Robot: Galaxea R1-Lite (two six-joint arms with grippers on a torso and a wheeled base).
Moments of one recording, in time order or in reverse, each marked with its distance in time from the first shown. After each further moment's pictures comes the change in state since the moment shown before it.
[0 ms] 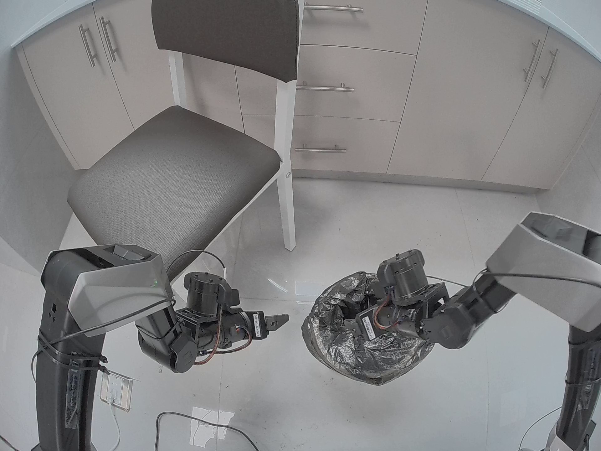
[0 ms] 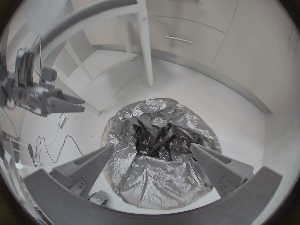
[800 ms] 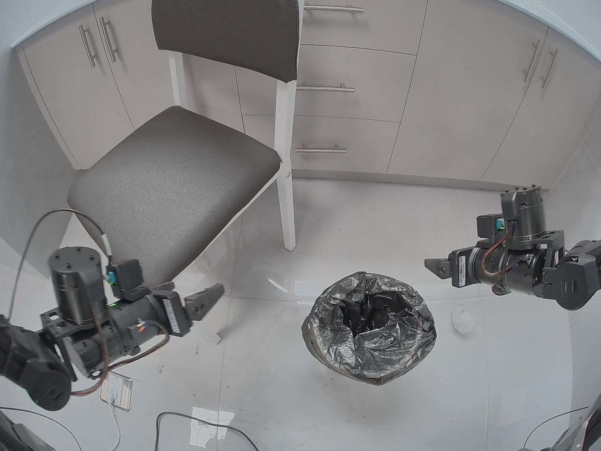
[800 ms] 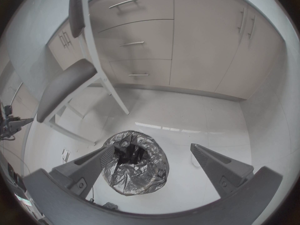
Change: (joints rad) left arm -0.032 -0.839 0.552 0.033 0.211 0.037; right arm -0.193 -0.554 0.211 0.153 0.030 0.113
